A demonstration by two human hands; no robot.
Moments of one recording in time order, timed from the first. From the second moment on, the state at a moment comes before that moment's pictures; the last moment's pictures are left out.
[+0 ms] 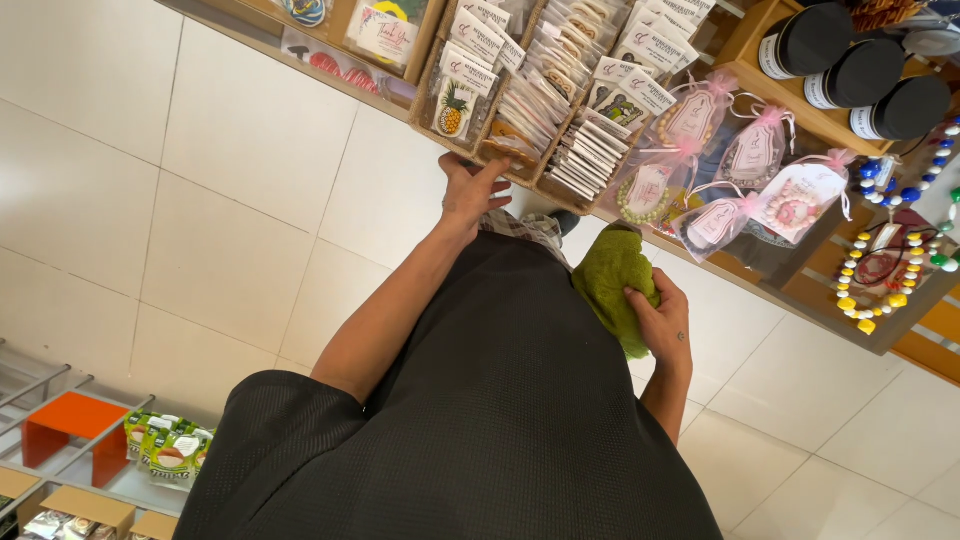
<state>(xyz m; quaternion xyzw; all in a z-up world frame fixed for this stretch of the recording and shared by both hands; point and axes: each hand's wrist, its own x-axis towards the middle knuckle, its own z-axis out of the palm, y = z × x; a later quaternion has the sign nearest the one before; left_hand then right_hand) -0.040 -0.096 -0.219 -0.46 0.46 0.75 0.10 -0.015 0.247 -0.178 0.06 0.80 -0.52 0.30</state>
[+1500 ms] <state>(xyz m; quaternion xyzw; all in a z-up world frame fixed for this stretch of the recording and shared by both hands) 0.061 -0.123 -0.306 -0.30 0.13 0.94 0.01 -0.023 0.268 -0.161 0.19 0.73 -0.57 0.34</state>
